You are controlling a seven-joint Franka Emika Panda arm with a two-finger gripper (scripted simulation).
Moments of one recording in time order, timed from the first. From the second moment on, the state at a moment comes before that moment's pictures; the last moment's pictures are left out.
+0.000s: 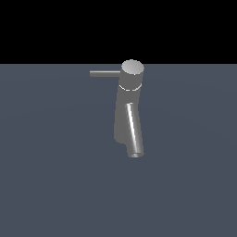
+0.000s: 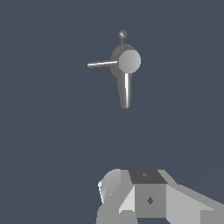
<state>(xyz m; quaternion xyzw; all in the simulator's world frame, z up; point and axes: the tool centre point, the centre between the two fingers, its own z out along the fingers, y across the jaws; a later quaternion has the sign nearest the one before) -0.255 -0.010 0.488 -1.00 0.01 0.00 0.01</state>
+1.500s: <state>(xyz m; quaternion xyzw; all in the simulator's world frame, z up) -0.212 0.032 0.408 -0.96 0.25 -0.07 0.08</state>
